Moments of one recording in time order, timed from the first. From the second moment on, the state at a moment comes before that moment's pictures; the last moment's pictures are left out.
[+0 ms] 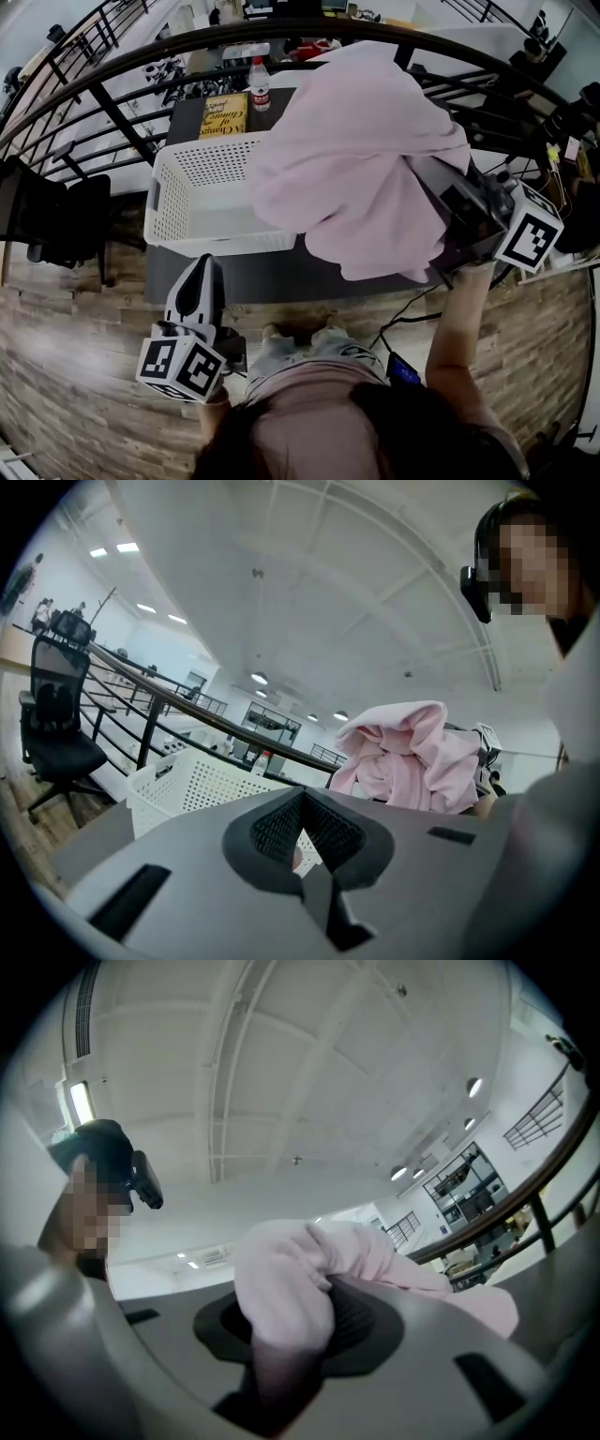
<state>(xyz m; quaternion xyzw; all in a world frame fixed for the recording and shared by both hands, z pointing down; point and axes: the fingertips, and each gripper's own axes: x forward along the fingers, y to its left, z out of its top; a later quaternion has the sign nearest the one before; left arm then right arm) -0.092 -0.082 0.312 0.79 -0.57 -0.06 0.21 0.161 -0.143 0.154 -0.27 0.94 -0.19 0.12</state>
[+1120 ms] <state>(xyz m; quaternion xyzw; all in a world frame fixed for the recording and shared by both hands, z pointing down) 0.020 -0.096 0.337 0.77 -0.59 -0.08 0.22 0.240 -0.195 0.322 -0.30 0.91 -0.30 -0.01</state>
